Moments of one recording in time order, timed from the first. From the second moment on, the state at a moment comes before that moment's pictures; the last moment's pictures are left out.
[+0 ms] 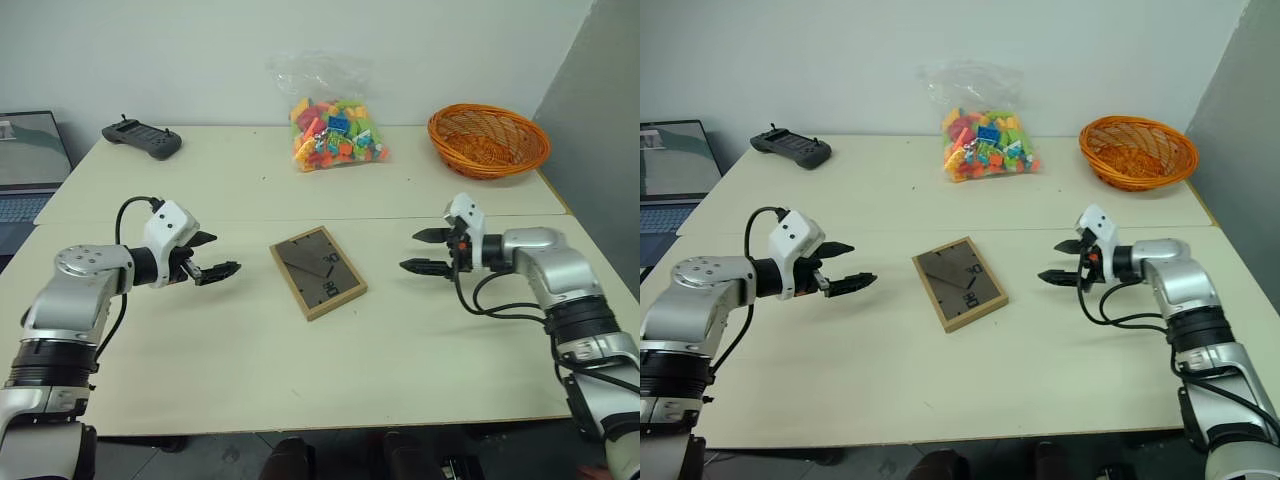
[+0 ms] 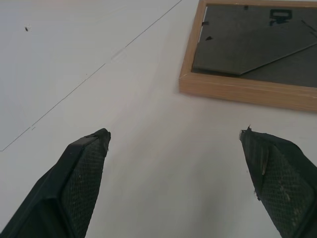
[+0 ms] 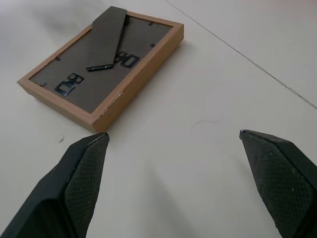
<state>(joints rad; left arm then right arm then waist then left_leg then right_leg) -0.50 0.84 0.05 0.28 -0.24 0.40 -0.98 -0.77 -0.57 0.16 0.45 0.23 0.42 1.13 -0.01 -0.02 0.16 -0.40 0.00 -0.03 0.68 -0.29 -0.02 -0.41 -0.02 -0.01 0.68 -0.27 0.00</state>
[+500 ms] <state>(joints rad) -0.69 0.64 -0.08 0.59 -0.08 0.23 -0.91 -0.81 -0.35 0.24 0.64 0.06 0.23 0.97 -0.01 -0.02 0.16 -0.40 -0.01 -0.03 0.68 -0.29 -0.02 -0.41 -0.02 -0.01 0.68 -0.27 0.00</state>
